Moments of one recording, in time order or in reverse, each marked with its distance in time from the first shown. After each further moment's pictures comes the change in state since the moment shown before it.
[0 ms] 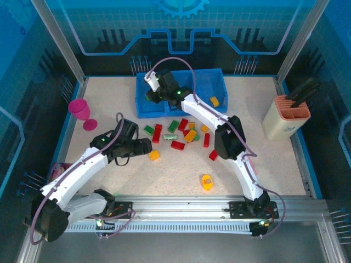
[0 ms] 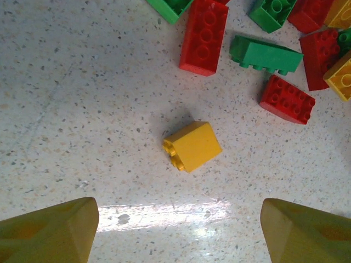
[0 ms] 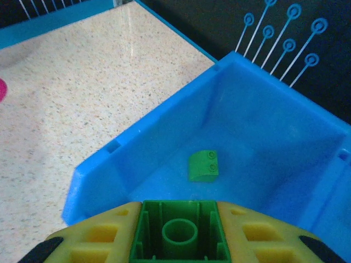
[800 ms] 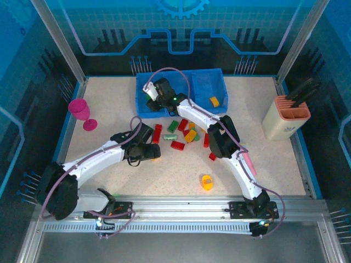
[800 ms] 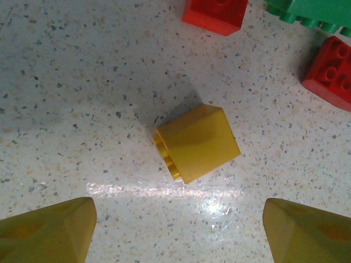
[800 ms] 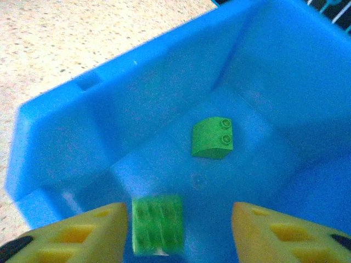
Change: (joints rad) left arm -0.109 0.237 -0.026 0.101 -0.040 -0.111; right arm 0.003 0.062 -0.051 0.042 0.014 -0.099
